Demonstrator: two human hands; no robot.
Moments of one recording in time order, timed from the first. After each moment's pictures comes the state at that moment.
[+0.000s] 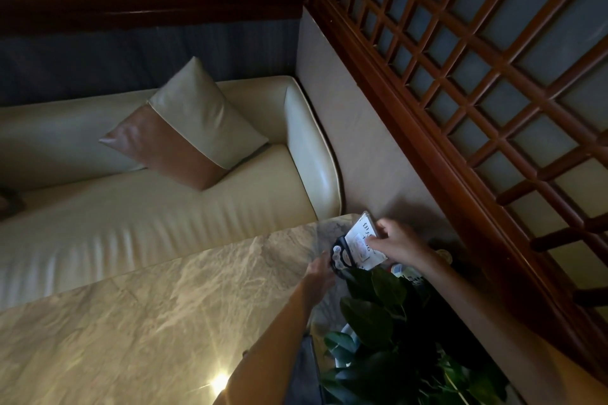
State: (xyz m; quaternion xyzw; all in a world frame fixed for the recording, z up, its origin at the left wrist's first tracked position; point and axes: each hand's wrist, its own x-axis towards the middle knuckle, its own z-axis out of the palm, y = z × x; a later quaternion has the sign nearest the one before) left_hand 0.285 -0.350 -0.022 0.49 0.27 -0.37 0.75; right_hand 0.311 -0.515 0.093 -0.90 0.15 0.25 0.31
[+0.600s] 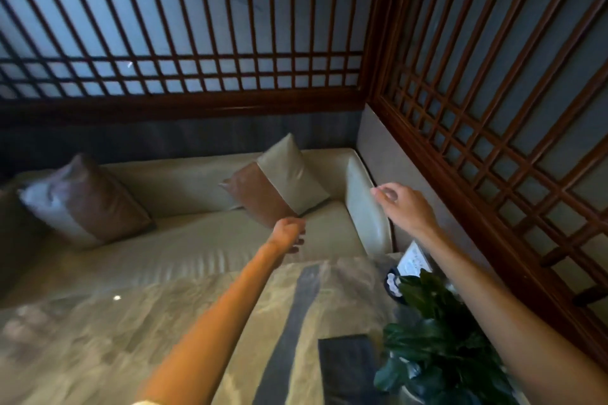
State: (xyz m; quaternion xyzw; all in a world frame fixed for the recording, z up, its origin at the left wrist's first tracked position) left_hand 0.225 -0.116 0.227 0.75 0.17 -0.15 0.62; right_hand 0.251 -0.363 0.297 -0.95 0.01 -0.02 0.30
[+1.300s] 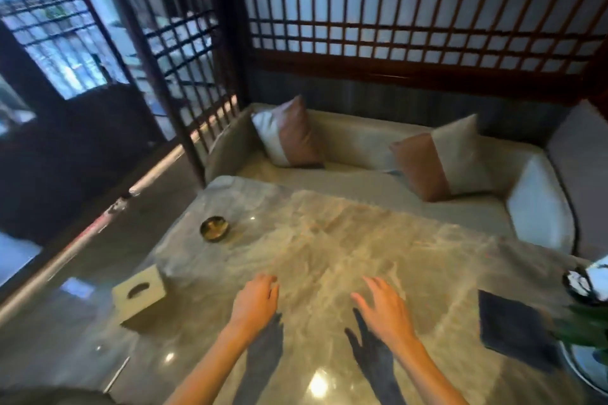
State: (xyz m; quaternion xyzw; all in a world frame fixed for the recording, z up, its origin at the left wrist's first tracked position) left_hand -0.297 0.198 0.175 0.91 0.31 -0.03 0.26; right_hand -0.155 -0.032 0.124 -0.94 -0.24 0.15 0.20
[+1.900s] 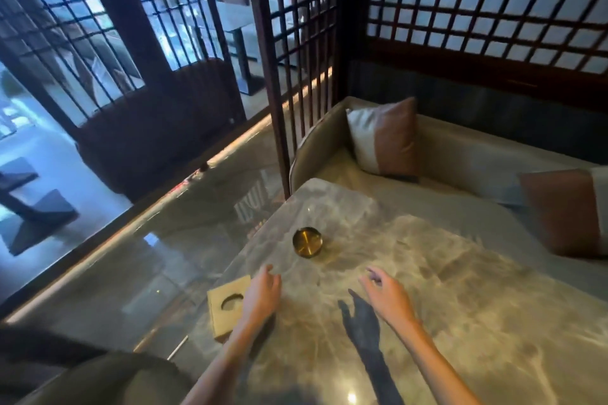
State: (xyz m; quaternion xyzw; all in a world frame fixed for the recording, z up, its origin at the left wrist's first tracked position) left_hand -0.363 0.458 0.134 0.74 0.54 0.04 0.41; right_hand -0.166 0.286 0.117 -0.86 -0.22 0.32 0.35
